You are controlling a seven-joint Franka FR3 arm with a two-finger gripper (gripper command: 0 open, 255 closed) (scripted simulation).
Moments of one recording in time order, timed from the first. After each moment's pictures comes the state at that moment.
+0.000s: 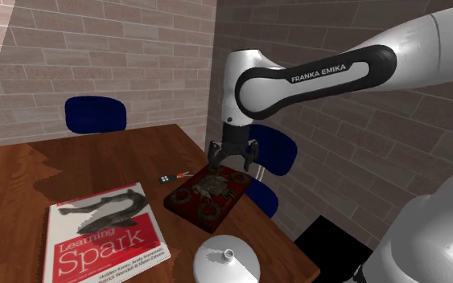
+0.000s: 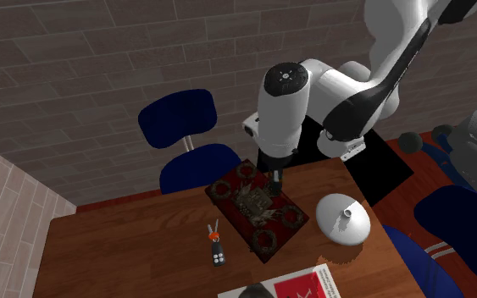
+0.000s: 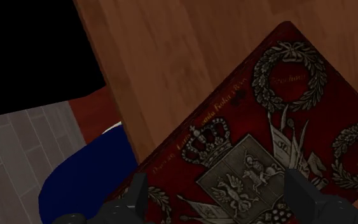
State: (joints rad) arm 0.00 -0.19 0.37 -2.19 0.10 1.94 0.75
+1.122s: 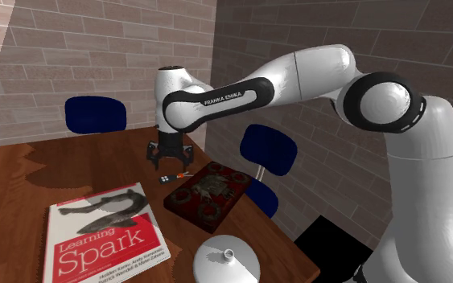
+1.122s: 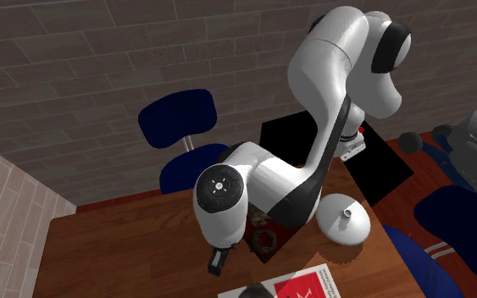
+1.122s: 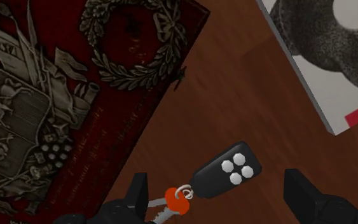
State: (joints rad) arm 0.14 0.49 0.38 -1.54 -0.20 2.00 1.23
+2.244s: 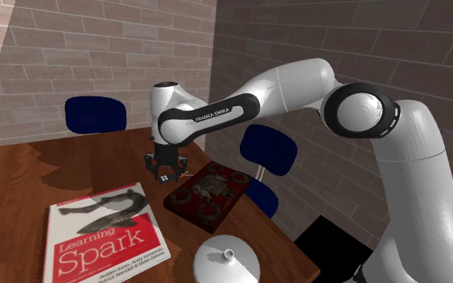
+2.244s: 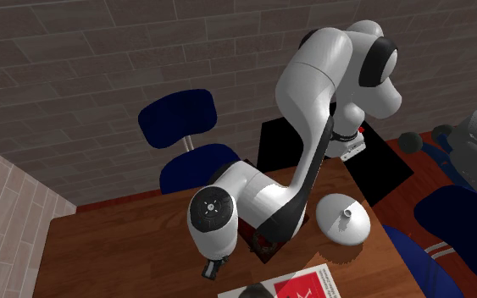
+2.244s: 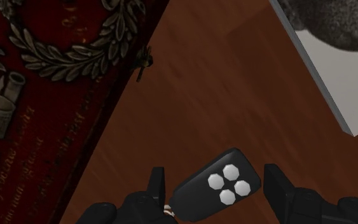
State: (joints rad) arm 0.17 0.60 0.35 -1.49 -0.24 2.07 1.27
